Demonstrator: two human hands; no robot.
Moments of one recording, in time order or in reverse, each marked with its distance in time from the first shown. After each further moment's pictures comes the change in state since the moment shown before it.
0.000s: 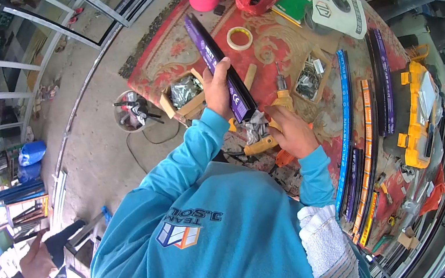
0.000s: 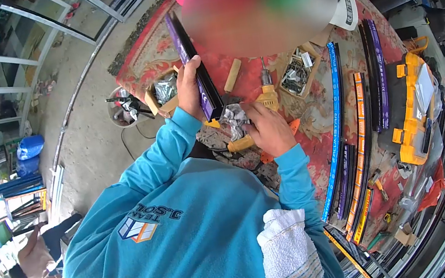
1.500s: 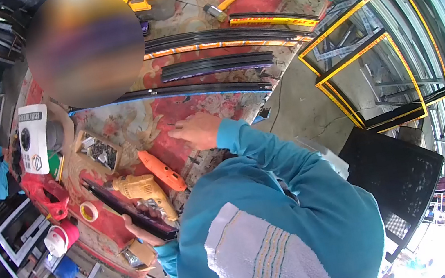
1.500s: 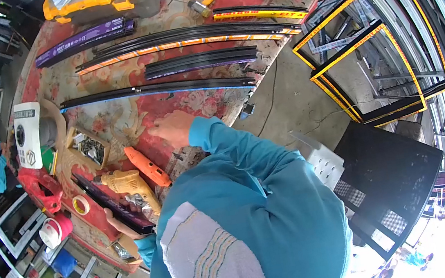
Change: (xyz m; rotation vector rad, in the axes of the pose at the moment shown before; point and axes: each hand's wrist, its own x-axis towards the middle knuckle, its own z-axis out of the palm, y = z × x) left_hand -0.126 -0.143 0.045 0.503 -0.556 -0.454; right_hand -0.288 0.146 0.051 0.078 0.501 0.628
